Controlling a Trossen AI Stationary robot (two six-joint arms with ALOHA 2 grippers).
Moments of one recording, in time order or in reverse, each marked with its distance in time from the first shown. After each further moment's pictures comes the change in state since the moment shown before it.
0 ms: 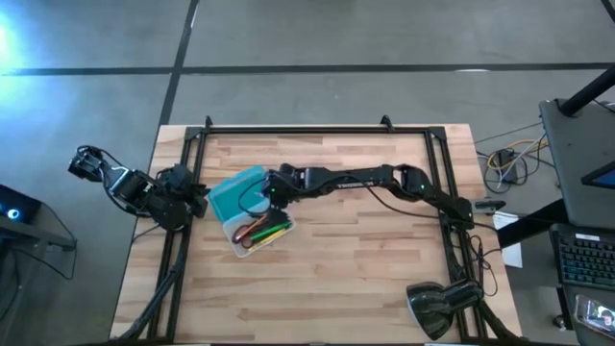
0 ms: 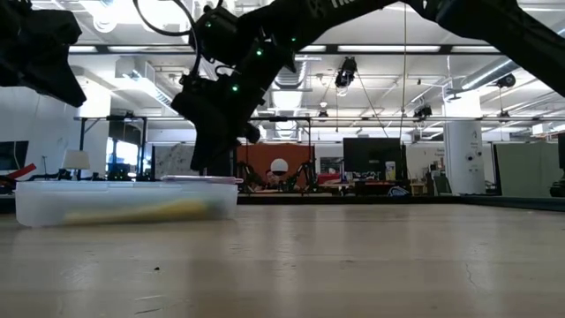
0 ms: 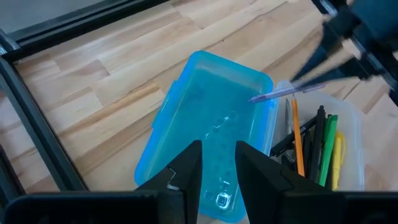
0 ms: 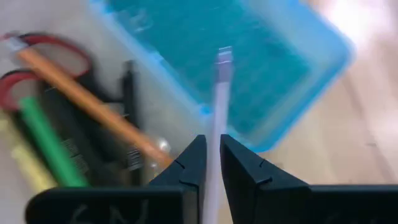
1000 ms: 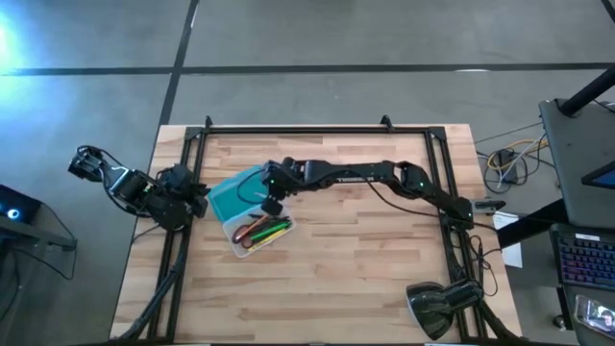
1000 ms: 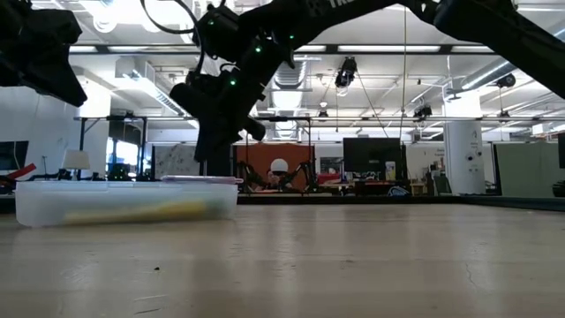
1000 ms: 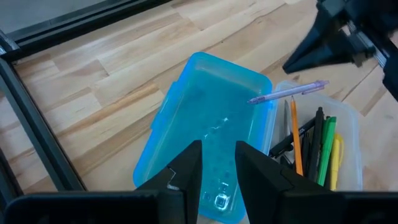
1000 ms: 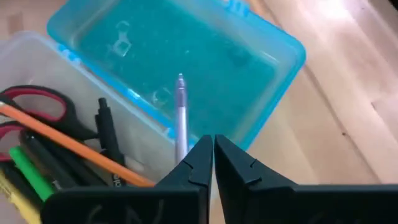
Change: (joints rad) left arm 0.000 0.000 0.000 0.005 -0.005 -0.003; right arm -0.037 0.002 0.058 -0.031 0.019 0.135
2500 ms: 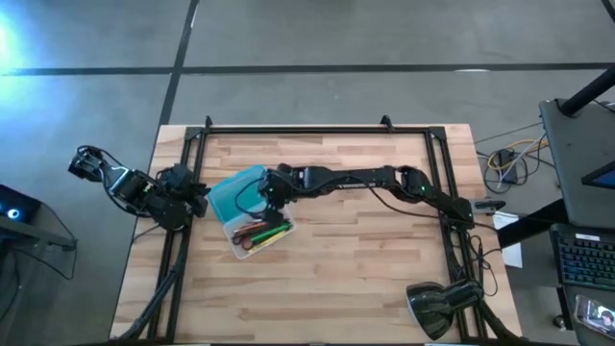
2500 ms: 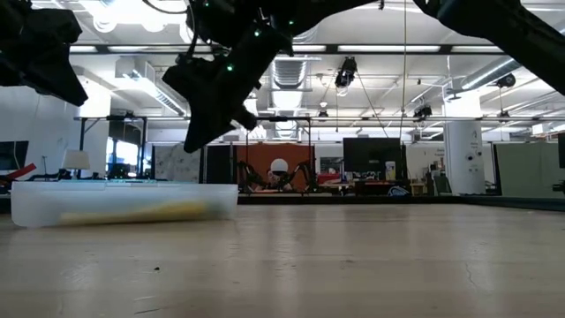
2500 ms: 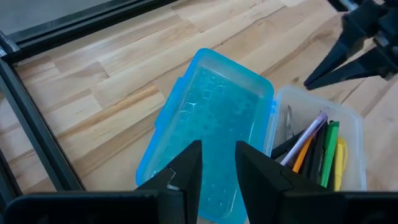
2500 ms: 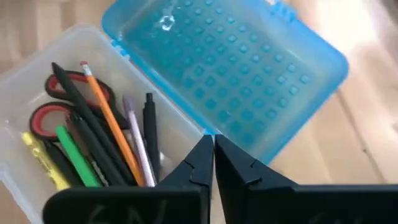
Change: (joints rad) left arm 0.000 0.000 0.000 0.002 -0.007 0.000; right arm 0.061 -0.006 0.023 -0.019 -0.042 -0.073
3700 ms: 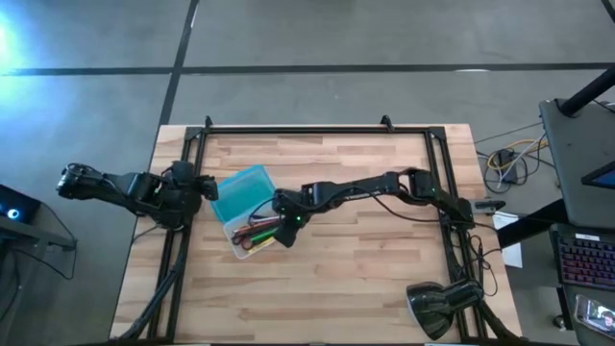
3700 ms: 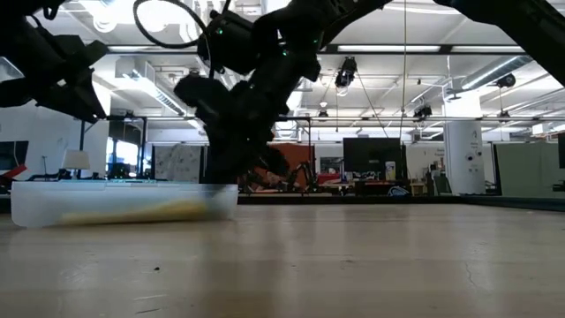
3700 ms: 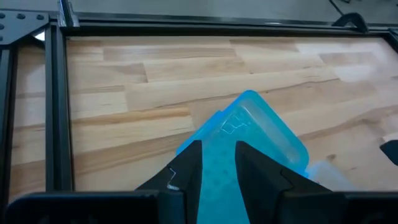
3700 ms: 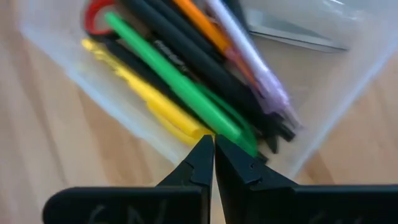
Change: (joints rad) left arm 0.305 -0.005 -0.133 0.218 -0.072 -0.075; right arm 0.046 -0.087 -0.325 0.095 -0.279 0.385
